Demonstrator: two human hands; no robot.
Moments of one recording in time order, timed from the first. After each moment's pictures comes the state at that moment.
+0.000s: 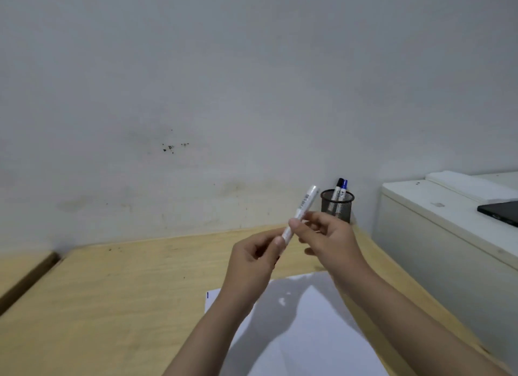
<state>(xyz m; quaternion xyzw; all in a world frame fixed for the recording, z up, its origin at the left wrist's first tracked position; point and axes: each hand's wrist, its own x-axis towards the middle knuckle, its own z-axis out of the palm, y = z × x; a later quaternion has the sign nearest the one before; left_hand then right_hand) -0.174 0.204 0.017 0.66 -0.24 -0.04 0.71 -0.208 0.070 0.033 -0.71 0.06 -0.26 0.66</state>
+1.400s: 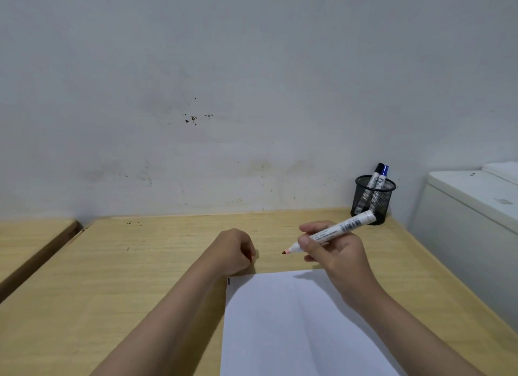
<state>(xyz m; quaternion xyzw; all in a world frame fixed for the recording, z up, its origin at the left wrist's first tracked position) -0.053 0.265 -0.036 0.92 -0.21 -0.08 0.31 -0.167 0.088 -0.026 -0.67 -0.04 -0.23 0.71</state>
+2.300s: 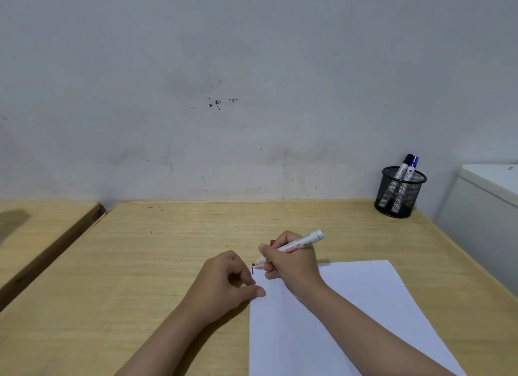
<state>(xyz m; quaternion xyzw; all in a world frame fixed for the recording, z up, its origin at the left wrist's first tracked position) -0.109 0.334 -0.073 0.88 -0.21 0.01 0.42 -0.119 0.176 -0.061 -0.69 0.12 -0.10 0.71</state>
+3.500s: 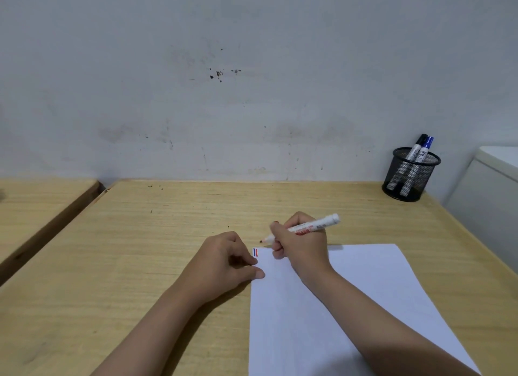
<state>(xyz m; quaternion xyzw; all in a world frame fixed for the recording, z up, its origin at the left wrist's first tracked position) -0.106 0.337 -0.072 0.88 -0.24 0.01 0.40 -0.117 0.172 -0.070 -0.66 0.13 -0.15 0.72</state>
